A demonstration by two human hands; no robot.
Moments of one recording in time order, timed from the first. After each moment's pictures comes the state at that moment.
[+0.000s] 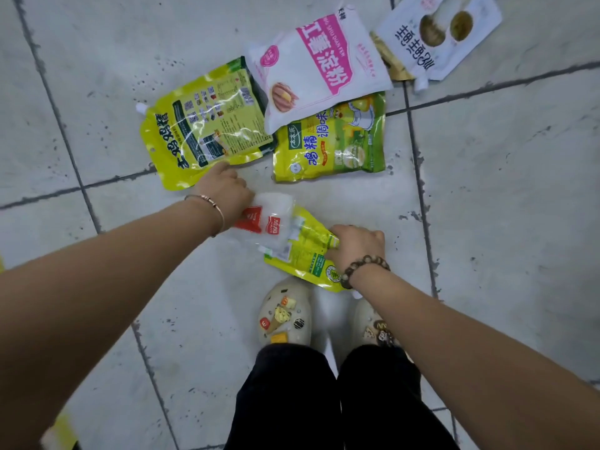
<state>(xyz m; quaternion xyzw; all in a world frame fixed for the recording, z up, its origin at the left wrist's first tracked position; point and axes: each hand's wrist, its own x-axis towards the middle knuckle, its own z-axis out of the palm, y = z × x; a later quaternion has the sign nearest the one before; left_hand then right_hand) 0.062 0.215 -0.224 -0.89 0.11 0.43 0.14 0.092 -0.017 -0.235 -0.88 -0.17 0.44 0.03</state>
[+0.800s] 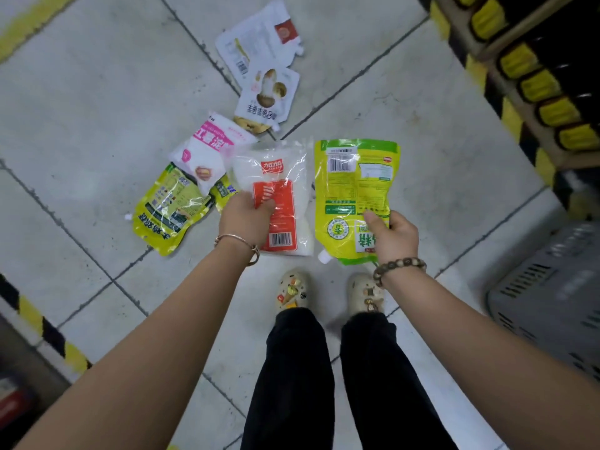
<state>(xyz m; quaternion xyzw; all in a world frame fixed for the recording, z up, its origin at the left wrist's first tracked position) 0.129 0.048 0.035 -0.82 -0.31 0.26 -0.41 0.096 -0.152 0.036 -0.71 0.42 0.14 0.54</state>
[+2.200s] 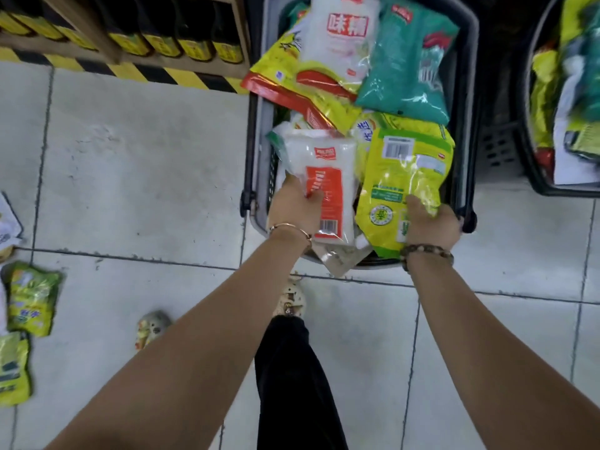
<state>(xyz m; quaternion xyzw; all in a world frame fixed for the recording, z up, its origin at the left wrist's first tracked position) -0.104 -0.571 0.112 -0.86 0.09 0.39 -0.31 -0.246 -0.680 0.116 -0.55 0.76 -0.09 0.33</state>
